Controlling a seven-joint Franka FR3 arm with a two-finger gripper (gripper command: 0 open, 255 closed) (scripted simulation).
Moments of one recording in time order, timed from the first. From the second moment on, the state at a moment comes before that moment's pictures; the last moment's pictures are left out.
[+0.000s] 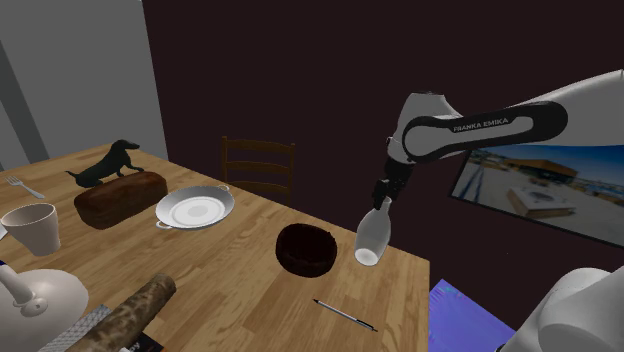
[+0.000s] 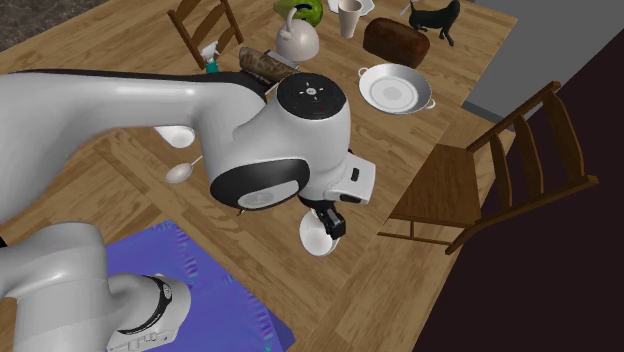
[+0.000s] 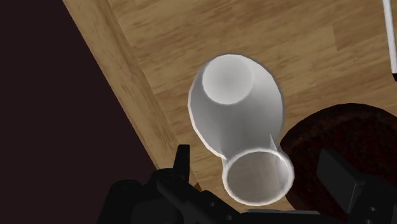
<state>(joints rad) -0.07 -0.32 -0.03 -2.40 -0.01 2.14 -0.13</state>
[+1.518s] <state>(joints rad) -0.07 -0.31 -0.03 -2.41 -0.01 2.16 -0.13</state>
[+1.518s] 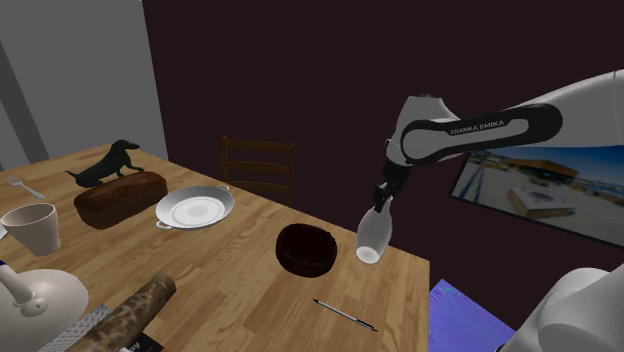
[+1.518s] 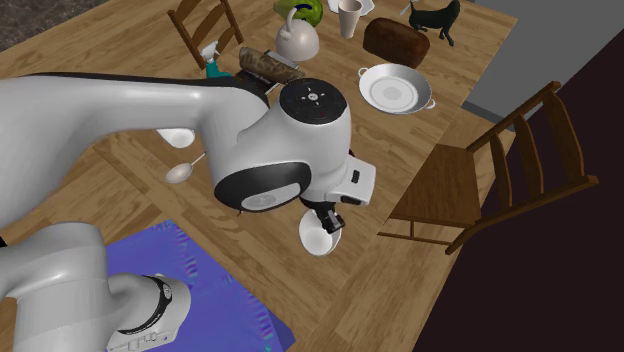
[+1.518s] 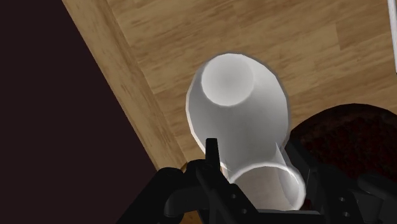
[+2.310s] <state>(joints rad) -0.07 -0.36 -0.03 -2.29 -0.01 1.99 -0.13</state>
